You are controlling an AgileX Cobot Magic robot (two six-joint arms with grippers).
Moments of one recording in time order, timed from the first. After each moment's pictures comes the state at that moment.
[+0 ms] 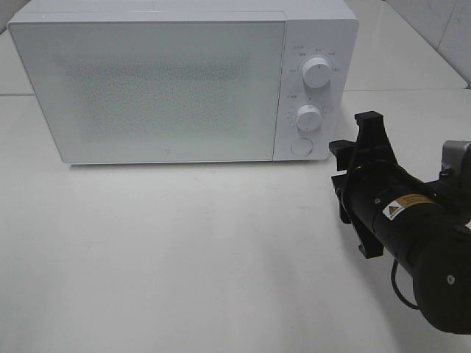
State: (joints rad) left arm 0.06 0.00 -0.50 -0.08 1.05 0.10; right arm 0.79 1.72 -0.36 0.77 -1.12 1.22
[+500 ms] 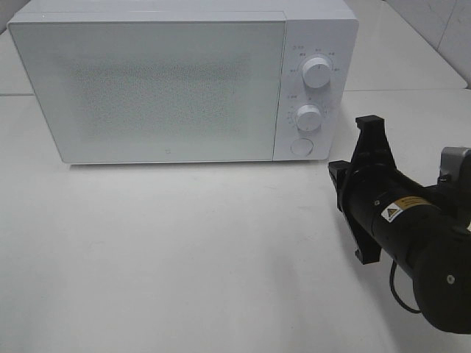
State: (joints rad) left arm 0.06 0.00 -0.50 -0.08 1.05 0.10; right arm 0.79 1.72 -0.36 0.78 -1.07 1.26
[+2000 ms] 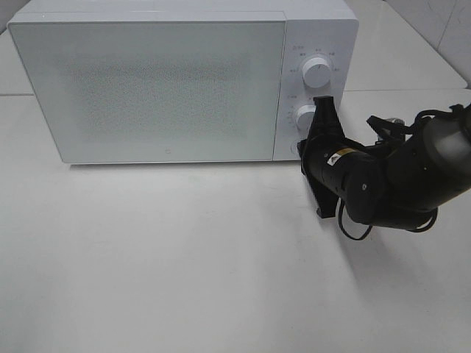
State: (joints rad) left arm 0.06 0.00 -0.50 -0.08 1.05 0.10; right arm 0.54 2.01 -0.73 0.55 -0.85 1.31
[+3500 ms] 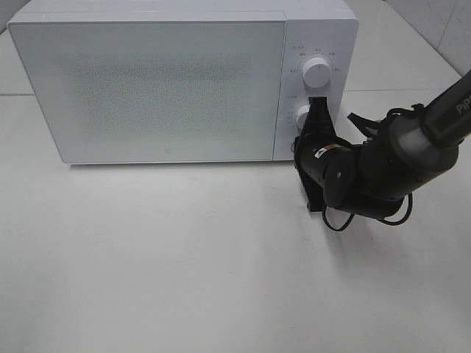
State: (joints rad) left arm 0.06 0.00 -0.50 -0.08 1.05 0.10; right arm 0.53 2.11 -0.86 0.65 -0.83 1.28
